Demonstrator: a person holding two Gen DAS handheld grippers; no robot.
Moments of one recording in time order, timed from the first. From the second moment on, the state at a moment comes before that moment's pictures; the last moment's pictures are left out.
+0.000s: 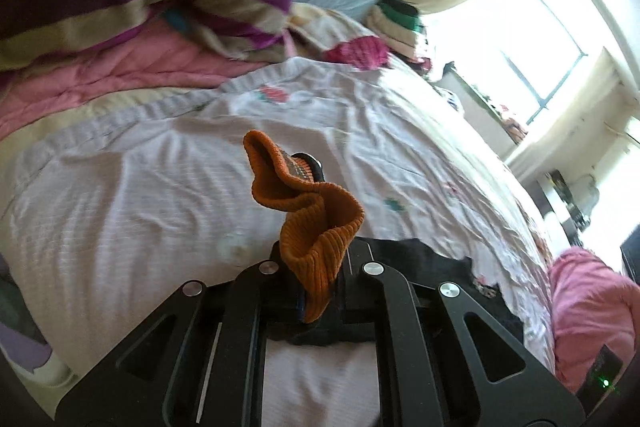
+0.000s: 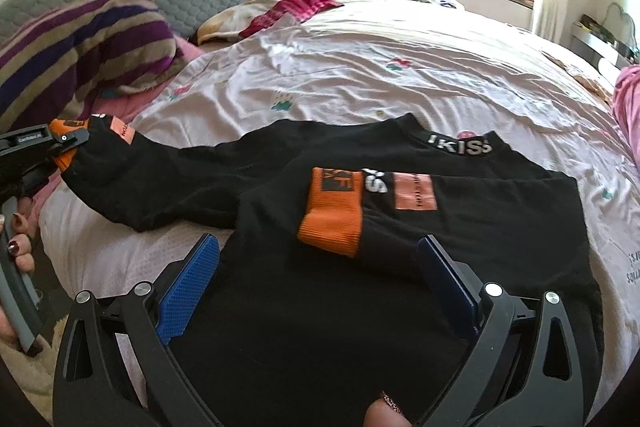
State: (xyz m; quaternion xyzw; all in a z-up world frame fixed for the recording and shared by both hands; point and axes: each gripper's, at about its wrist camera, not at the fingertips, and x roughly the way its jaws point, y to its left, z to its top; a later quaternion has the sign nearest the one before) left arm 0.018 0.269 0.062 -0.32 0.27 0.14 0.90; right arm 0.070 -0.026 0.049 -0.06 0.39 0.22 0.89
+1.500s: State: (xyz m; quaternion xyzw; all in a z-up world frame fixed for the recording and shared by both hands) left arm 0.117 0.013 0.057 -0.22 0.38 -0.14 0.89; right arm 0.072 -0.258 0.059 0.11 0.37 0.05 0.92
